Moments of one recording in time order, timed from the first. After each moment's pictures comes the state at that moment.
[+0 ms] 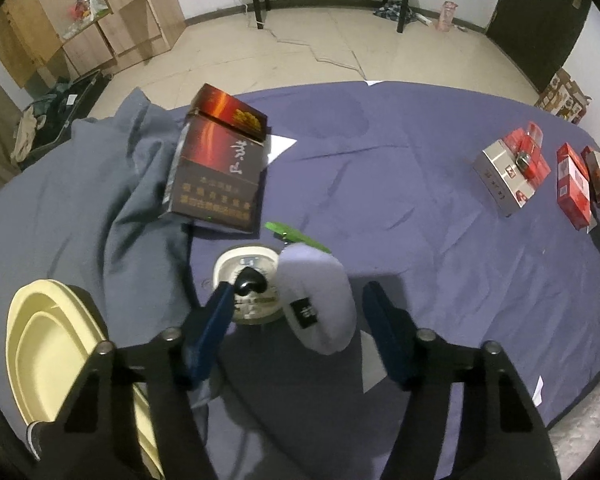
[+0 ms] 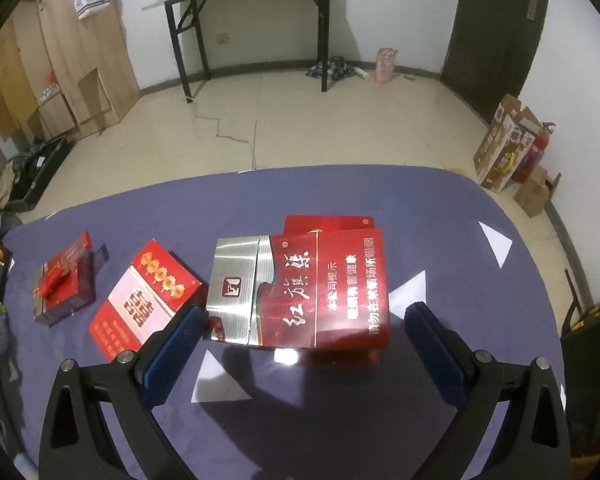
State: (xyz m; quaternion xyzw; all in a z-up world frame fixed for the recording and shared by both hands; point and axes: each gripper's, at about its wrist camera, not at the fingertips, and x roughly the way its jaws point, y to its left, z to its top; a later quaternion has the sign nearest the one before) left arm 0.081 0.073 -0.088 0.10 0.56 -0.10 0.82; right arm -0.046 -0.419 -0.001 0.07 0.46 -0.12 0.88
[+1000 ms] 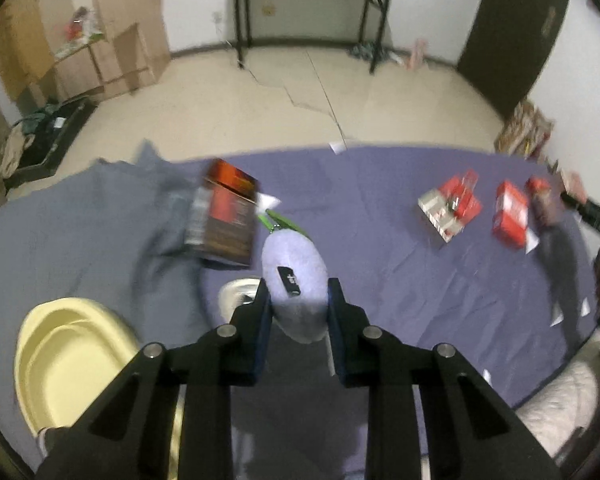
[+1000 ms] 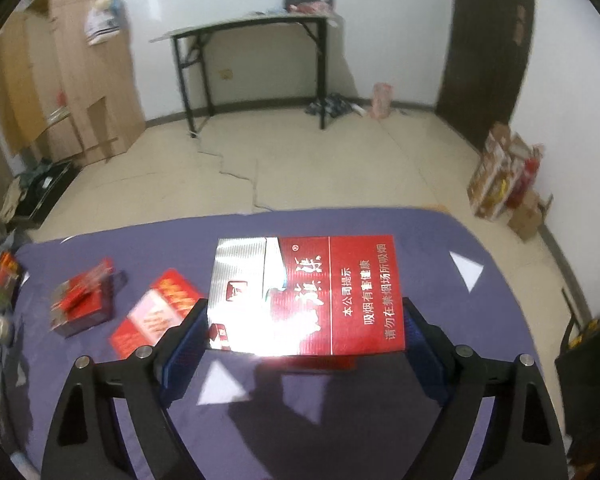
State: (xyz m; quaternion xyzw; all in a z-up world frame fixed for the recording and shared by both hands) left arm 0.053 0.104 -0.002 0.05 0.49 -0.15 0.86; right arm -0.093 -0.411 0.015 0.05 0.39 -0.11 0.91
